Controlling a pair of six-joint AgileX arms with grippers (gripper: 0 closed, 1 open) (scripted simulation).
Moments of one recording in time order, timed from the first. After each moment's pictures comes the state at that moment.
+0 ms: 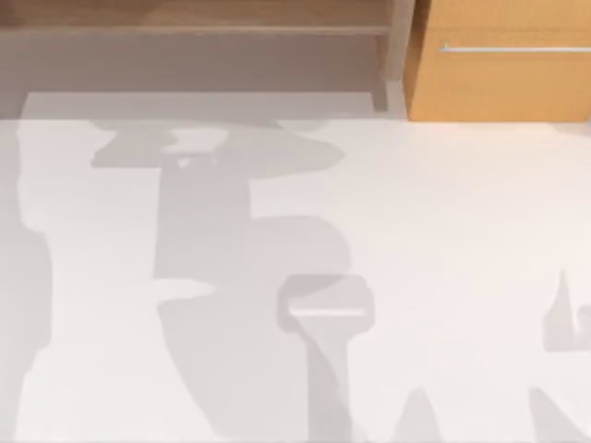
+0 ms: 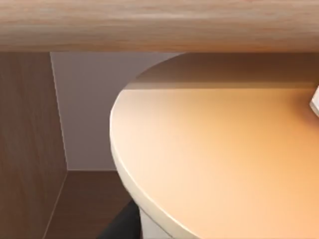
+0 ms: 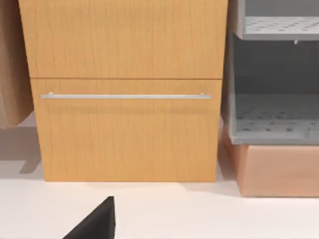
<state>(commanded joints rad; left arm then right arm) 0.27 1.83 1.43 0.29 0.32 0.04 0.00 0.00 0.00 0.00 0.00 0.00</state>
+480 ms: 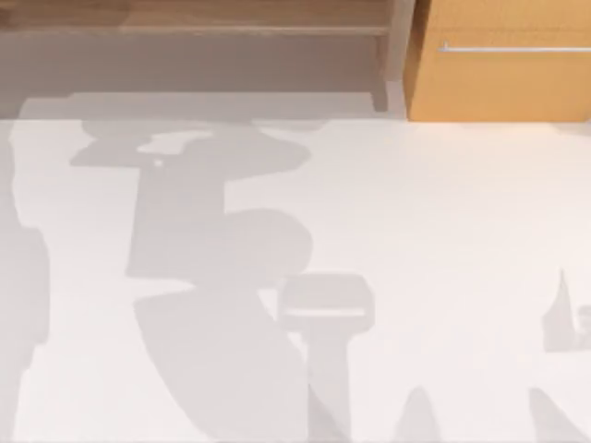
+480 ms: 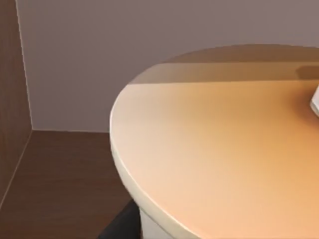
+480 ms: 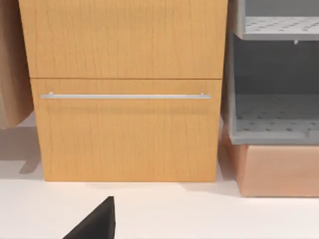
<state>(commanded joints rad) 0.29 1.86 1.41 0.27 0.40 0.00 0.00 0.00 0.00 0.00 0.00 0.00</state>
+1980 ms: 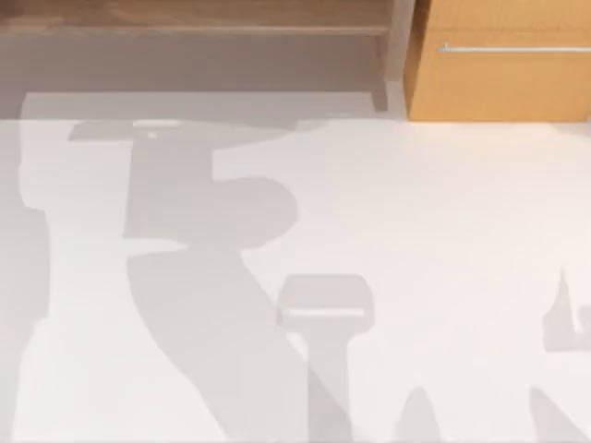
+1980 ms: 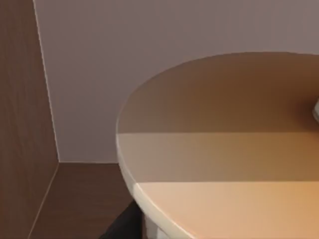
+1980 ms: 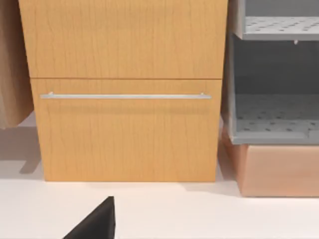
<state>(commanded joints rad) 0.25 1.99 1.51 0.37 0.30 0.04 0.00 0.00 0.00 0.00 0.00 0.00</state>
